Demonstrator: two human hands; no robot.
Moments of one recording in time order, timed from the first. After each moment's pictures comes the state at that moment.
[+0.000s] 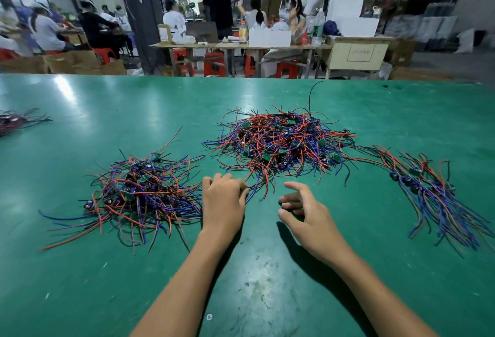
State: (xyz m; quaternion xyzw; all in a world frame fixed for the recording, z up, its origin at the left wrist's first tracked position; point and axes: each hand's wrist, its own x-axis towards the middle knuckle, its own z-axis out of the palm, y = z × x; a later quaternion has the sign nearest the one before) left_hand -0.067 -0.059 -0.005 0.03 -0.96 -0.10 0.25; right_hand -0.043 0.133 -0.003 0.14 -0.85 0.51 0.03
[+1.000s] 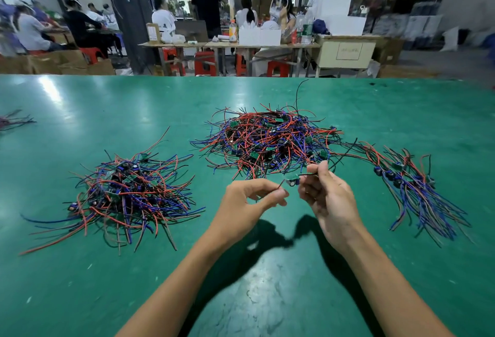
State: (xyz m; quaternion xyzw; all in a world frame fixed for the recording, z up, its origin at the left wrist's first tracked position) left_hand -0.028 -0.014 0.032 -0.17 -0.79 -0.58 0.09; right_hand -0.052 0.160 0.034 -0.01 -0.49 0.87 0.02
